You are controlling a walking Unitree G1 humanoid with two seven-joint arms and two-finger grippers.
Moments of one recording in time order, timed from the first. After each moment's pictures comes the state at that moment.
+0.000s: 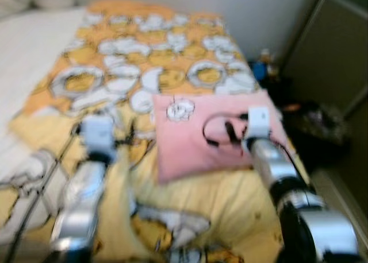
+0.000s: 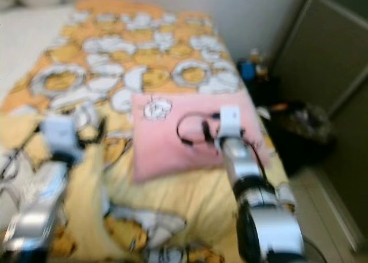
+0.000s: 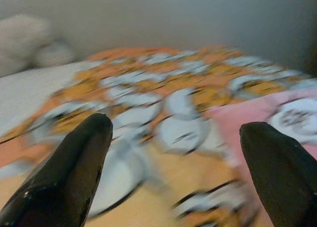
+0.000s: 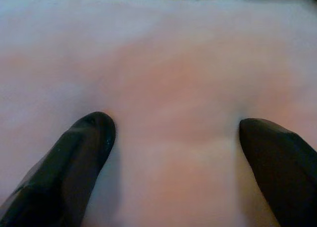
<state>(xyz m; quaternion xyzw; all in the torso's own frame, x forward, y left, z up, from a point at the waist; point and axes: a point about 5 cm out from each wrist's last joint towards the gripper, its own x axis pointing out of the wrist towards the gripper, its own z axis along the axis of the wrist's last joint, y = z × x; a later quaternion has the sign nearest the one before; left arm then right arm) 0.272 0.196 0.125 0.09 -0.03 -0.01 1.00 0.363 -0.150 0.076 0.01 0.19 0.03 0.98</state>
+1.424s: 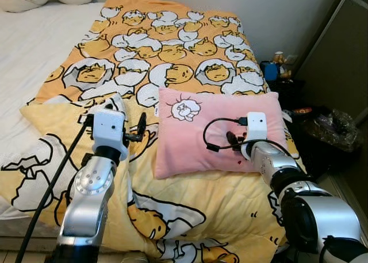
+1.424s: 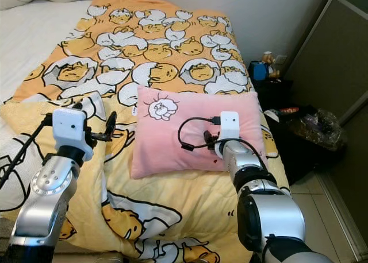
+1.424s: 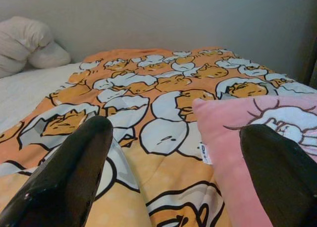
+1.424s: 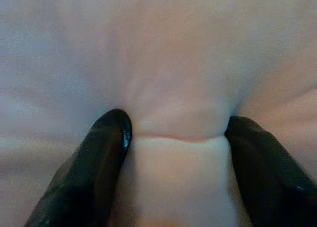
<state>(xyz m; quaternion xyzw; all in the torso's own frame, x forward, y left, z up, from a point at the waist) 0.281 0.166 0.142 0.09 -0.03 -0.05 0.99 0.356 -0.155 0.059 0.03 0.29 0.04 0.96</state>
